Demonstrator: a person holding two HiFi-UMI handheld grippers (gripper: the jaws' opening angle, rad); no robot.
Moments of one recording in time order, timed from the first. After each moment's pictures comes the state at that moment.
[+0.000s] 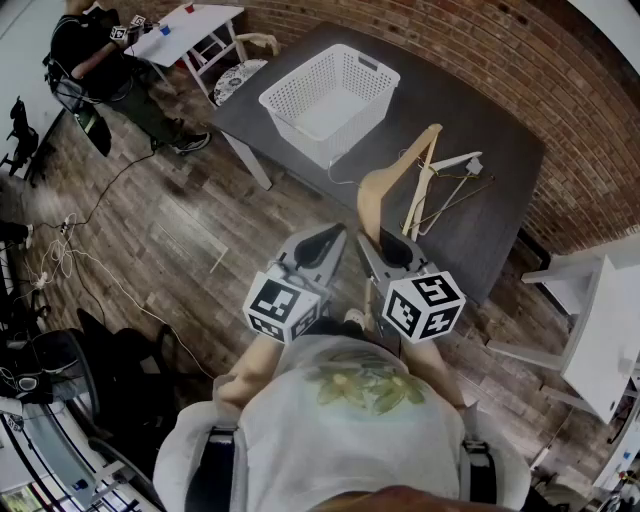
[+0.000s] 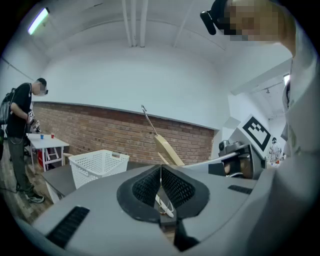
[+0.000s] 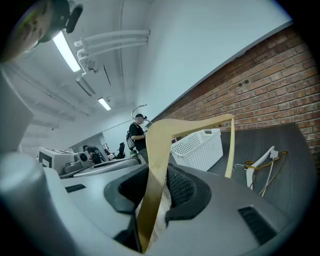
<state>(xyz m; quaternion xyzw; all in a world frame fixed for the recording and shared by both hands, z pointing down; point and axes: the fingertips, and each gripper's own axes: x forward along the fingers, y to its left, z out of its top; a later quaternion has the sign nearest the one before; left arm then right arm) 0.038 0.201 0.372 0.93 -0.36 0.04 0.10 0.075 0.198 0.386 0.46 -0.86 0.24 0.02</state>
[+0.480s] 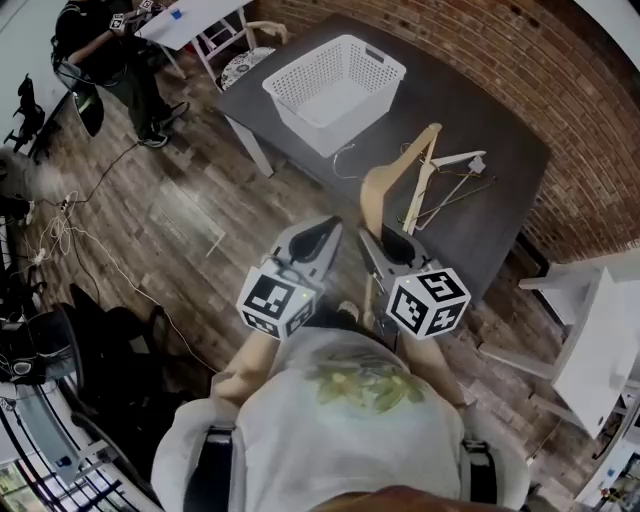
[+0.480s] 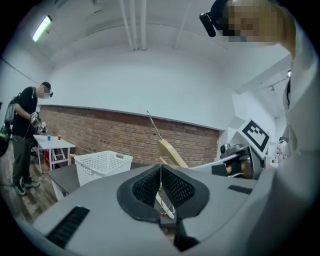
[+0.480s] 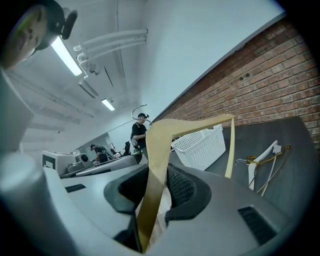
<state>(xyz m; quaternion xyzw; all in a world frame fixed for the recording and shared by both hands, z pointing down) 0.051 0.208 0.372 0.91 -0.40 0.03 0.09 0.097 0.206 0.394 0.43 -0.87 0.26 0.02</state>
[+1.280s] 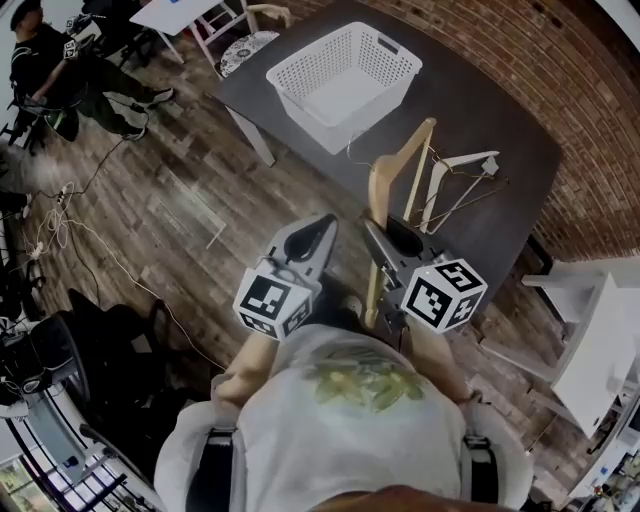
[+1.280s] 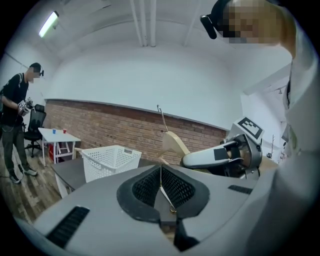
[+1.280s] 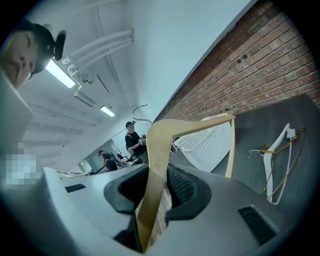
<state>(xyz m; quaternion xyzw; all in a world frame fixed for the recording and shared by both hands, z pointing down) 0.012 0.165 0.401 0.90 -0.42 0.03 0.12 0.071 0.158 0.399 0.39 -0.86 0.32 -0.01</state>
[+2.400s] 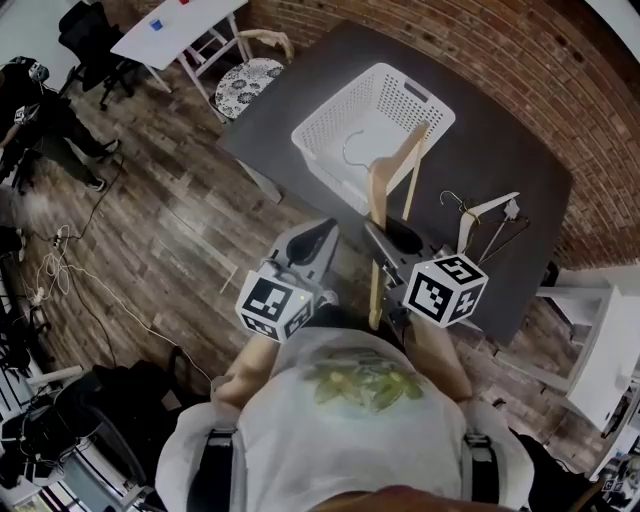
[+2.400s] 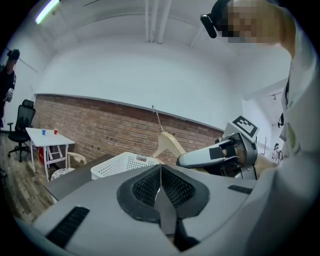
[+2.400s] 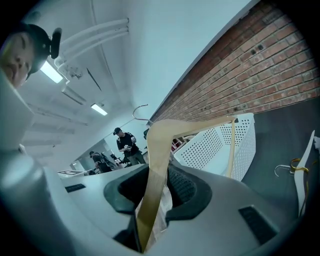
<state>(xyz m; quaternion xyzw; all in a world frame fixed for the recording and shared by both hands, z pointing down) -0.092 -0.005 0.399 0.92 -0.37 0.03 0.12 -0.037 -0.013 0.397 0.42 -0.85 0.32 0.00</state>
